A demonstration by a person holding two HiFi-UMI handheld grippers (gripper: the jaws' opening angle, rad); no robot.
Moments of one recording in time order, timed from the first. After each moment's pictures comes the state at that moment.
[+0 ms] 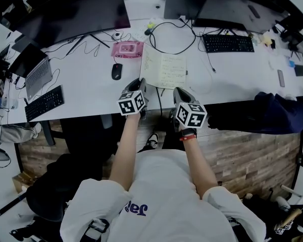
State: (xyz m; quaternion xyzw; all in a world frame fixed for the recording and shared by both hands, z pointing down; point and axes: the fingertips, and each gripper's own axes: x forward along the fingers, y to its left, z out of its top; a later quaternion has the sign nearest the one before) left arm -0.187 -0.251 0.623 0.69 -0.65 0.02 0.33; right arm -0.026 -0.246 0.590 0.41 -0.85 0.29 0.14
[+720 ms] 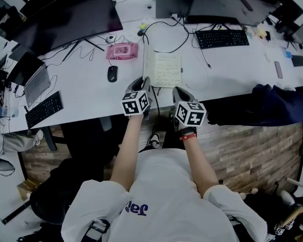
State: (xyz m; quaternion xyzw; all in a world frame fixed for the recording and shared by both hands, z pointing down) left arm -0.142 -0.262 0.604 0.72 -0.62 0.04 0.30; right arm -0.003 -0.243 0.591 0.43 -0.84 0.30 0.13
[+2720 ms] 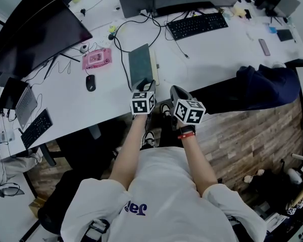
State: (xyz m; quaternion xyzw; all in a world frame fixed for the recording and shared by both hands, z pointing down) left arm 0.000 -0.293 0.650 0.77 -0.55 0.15 0.29; right arm 0.104 -0.260 0.603 0.49 -0.79 0.35 0.10
